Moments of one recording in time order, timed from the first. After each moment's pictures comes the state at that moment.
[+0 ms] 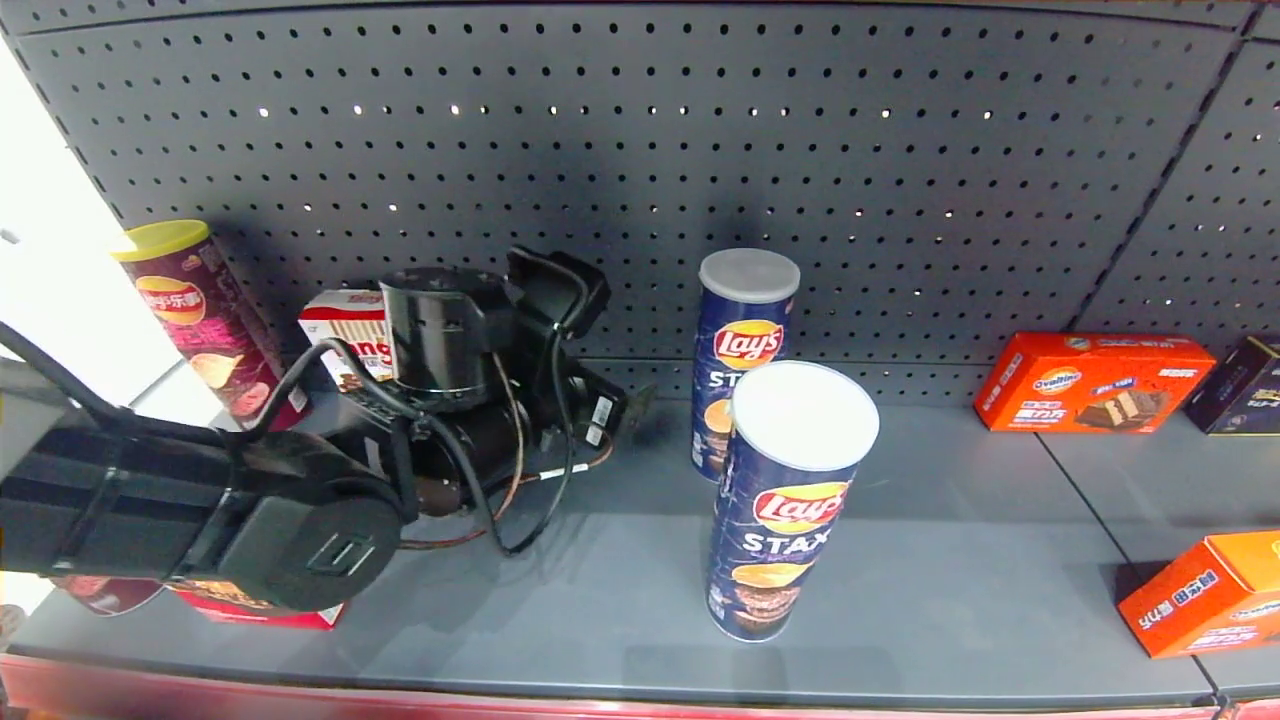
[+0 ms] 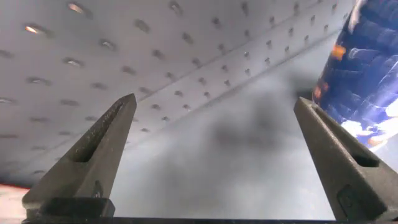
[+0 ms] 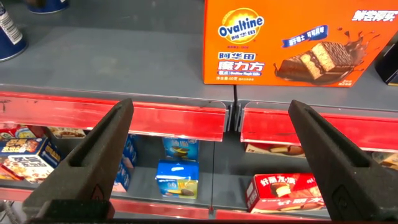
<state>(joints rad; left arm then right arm) -0.57 1.85 -0.99 -0.72 0.17 0.24 0.00 0.00 0.00 -0.01 0.05 -0.02</state>
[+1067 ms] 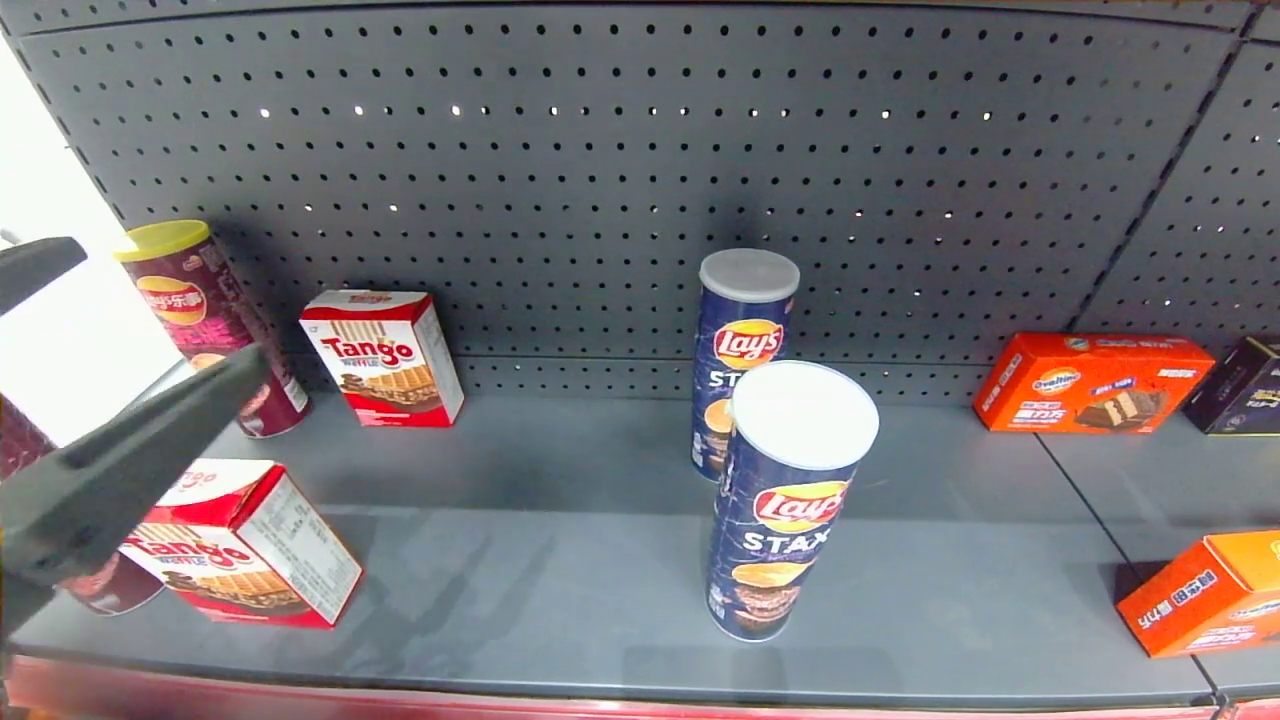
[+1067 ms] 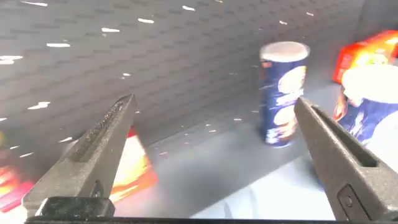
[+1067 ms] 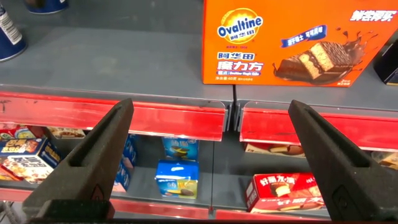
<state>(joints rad) -0.63 0.88 -0.53 -0.60 0.17 0.27 0.00 0.00 0.00 -0.01 0.05 -0.02</state>
